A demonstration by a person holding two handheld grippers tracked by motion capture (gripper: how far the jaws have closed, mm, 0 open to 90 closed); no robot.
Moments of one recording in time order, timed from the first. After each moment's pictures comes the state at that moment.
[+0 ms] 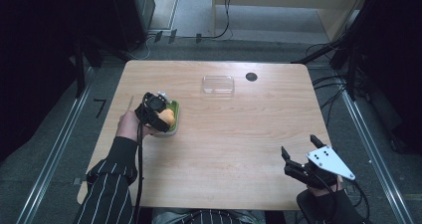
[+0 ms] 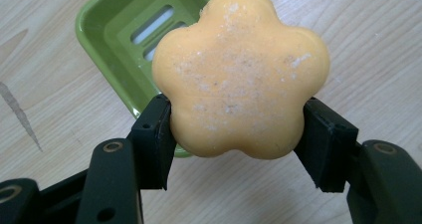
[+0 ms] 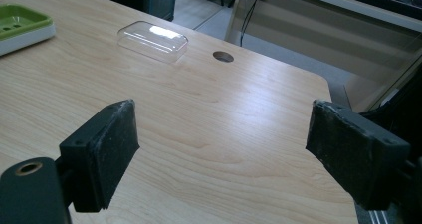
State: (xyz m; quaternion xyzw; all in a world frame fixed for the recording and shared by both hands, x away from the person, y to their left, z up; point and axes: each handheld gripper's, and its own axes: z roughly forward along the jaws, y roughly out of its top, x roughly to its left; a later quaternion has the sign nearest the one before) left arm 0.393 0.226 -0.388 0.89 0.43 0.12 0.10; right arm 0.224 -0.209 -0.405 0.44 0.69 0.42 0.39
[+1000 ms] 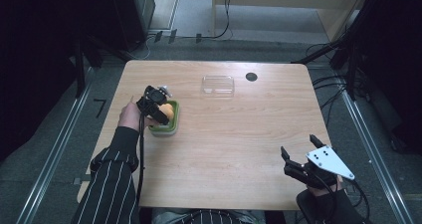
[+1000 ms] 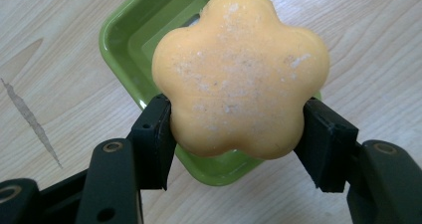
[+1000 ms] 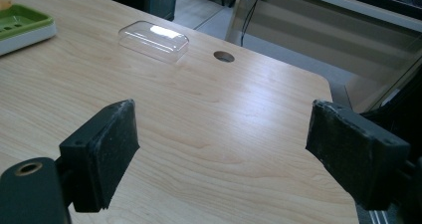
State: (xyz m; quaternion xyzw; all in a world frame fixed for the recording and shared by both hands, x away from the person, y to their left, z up) left arm 0.426 0.230 -0.397 0.89 0.43 0.12 0.07; right arm 0.224 -0.208 -0.405 0.44 0.69 0.42 0.39
